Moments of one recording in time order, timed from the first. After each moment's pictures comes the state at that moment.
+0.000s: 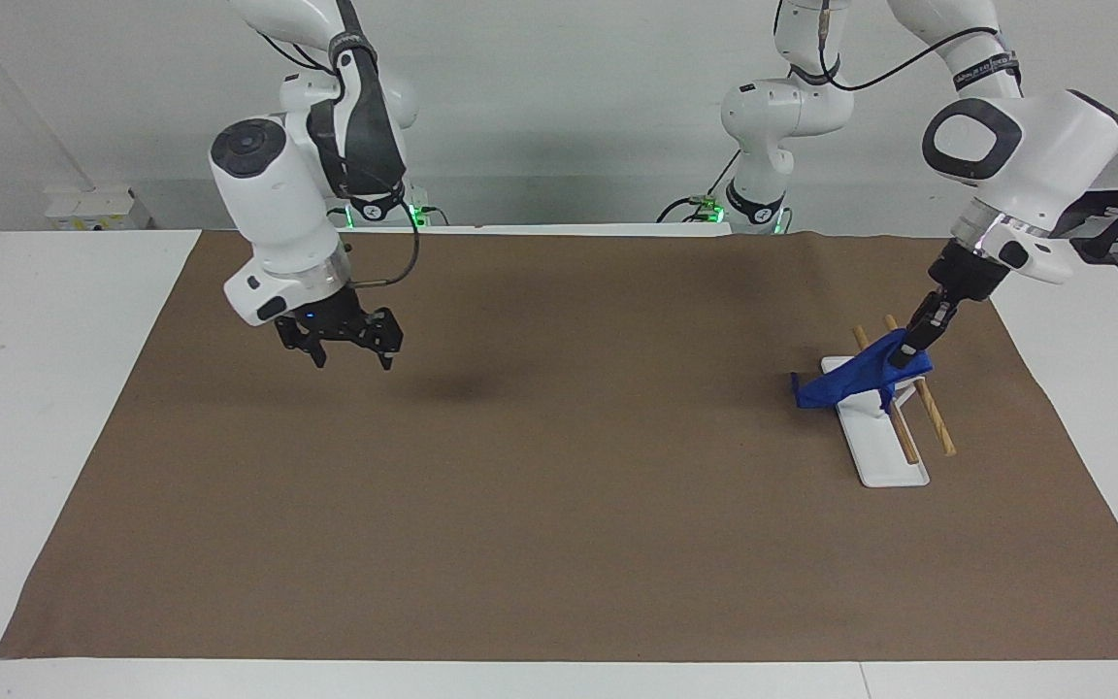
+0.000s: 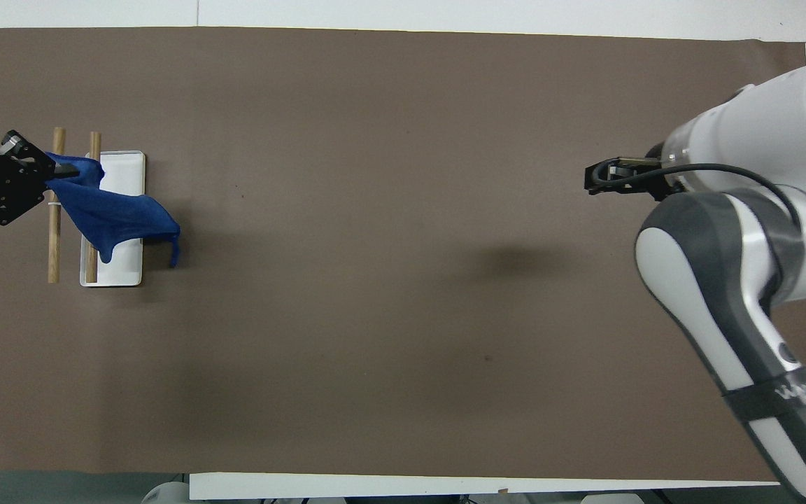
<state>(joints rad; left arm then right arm) 0.01 -0.13 0.01 -2.14 -0.49 2.31 -0.49 -0.01 0.02 0.12 -1.91 0.01 1.97 0.23</state>
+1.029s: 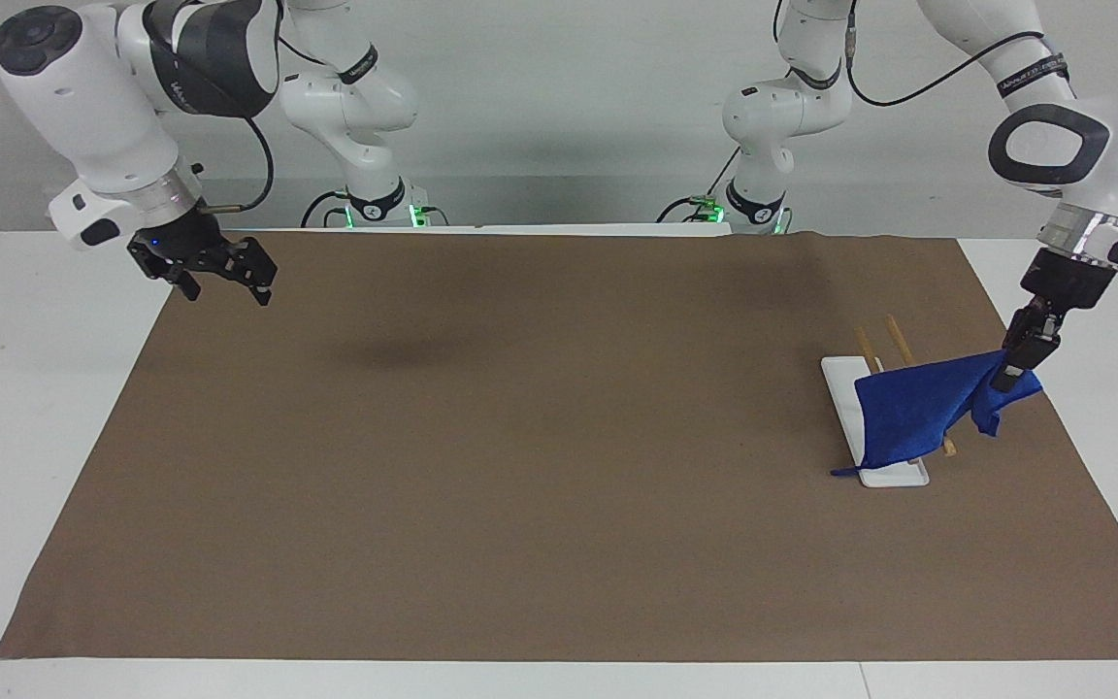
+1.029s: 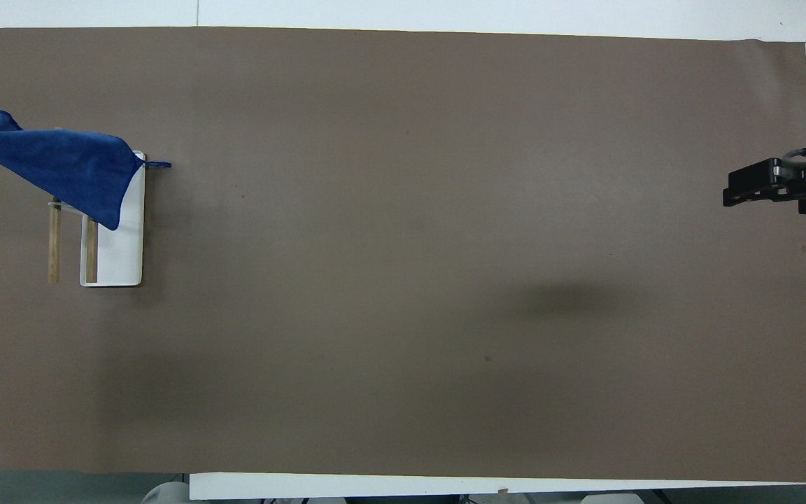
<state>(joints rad) 0.14 -0.02 0.01 -1.98 -0.49 2.35 -0.40 -0.01 -0.03 -0.07 -1.73 0.01 1.66 0.04</state>
